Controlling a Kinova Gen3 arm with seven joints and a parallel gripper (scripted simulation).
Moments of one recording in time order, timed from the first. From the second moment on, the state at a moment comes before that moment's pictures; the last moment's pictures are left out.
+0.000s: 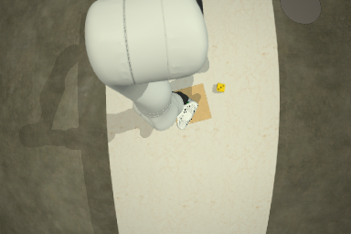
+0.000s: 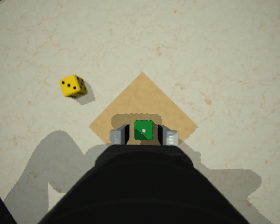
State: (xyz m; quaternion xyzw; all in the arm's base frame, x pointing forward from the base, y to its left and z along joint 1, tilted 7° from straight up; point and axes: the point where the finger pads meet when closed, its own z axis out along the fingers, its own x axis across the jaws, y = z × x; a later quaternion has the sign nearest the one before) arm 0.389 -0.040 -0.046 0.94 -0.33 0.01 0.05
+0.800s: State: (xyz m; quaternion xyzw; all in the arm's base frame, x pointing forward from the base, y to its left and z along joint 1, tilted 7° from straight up) arm 0.388 -0.040 -0.068 0.94 -0.32 0.01 0.05
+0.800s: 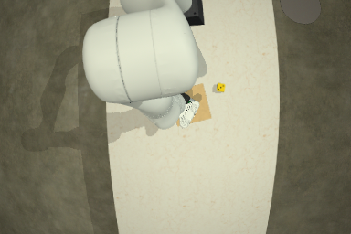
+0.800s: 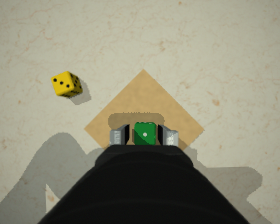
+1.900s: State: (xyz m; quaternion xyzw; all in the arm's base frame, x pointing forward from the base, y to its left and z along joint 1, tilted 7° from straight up) arm 0.387 -0.044 -0.082 0.94 -0.33 0.01 0.05
